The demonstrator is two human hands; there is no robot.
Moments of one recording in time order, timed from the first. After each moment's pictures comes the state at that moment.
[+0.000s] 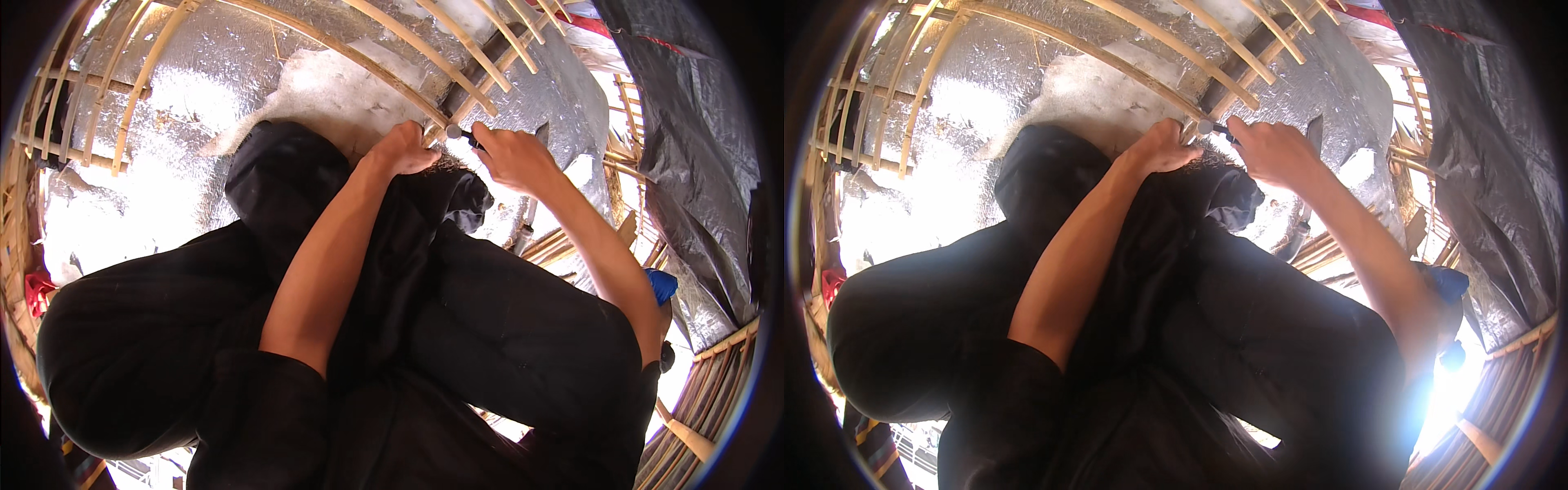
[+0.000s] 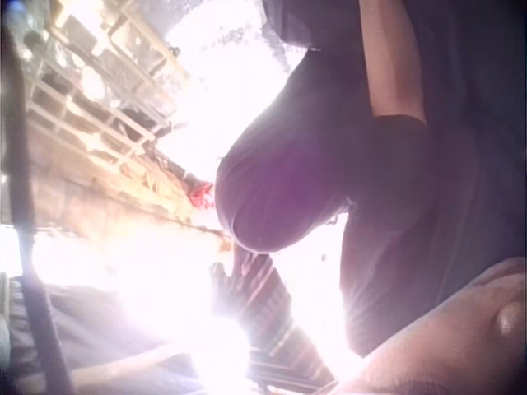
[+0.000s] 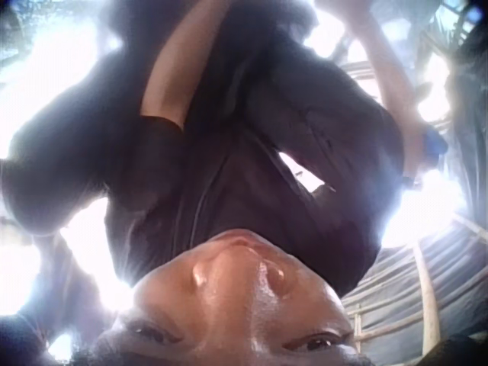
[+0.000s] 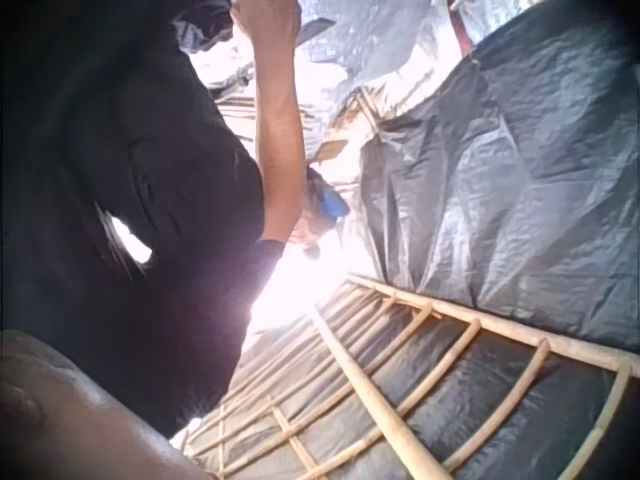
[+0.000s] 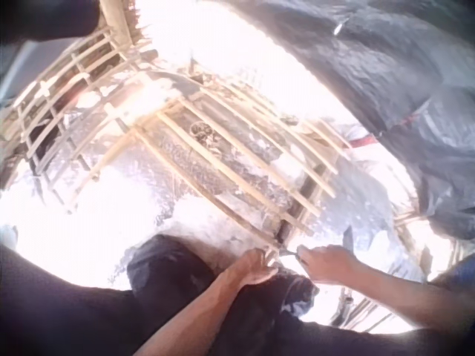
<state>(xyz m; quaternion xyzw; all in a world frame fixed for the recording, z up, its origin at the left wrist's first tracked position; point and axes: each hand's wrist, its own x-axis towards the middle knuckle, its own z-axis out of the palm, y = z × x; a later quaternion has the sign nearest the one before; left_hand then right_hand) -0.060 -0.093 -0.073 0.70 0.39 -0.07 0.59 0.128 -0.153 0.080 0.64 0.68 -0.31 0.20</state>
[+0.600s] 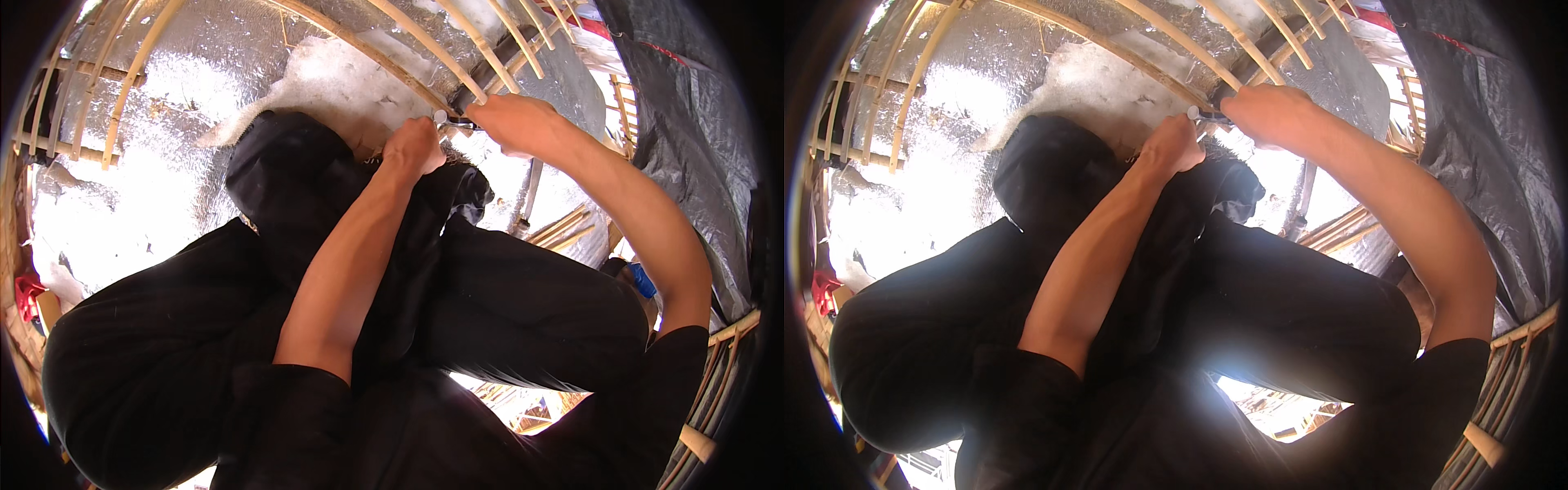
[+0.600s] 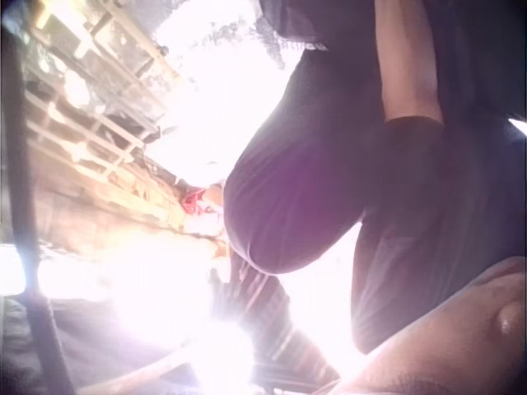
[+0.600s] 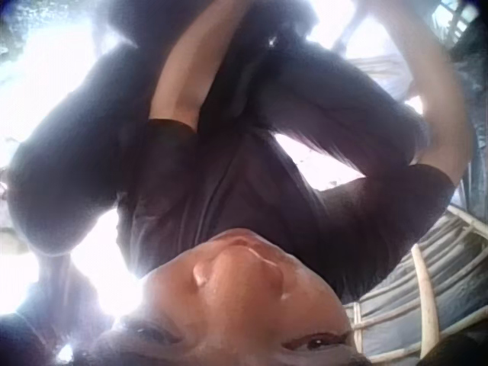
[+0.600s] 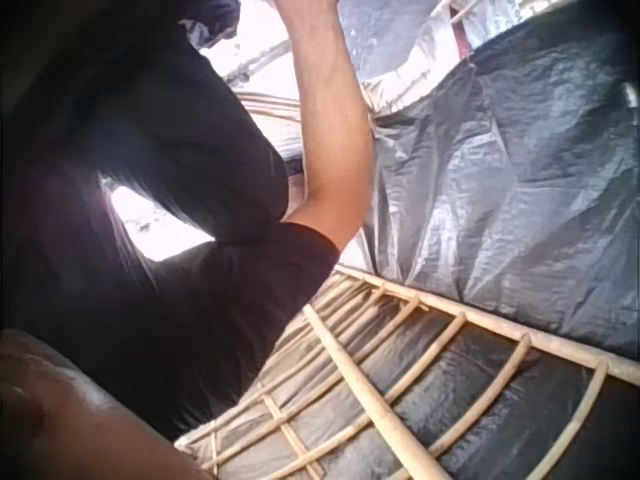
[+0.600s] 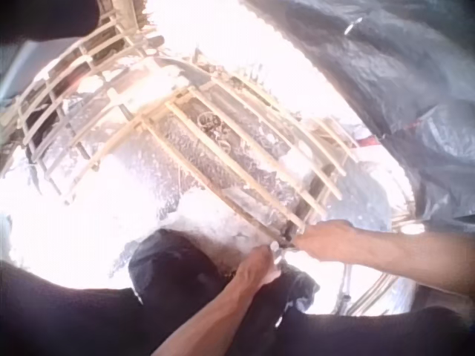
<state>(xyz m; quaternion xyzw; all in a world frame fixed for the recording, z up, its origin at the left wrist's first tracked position) -0.048 -0.105 -0.062 0.72 0.41 -0.11 0.54 0.105 -0.068 0.101 0.51 0.67 -0.33 0.42</state>
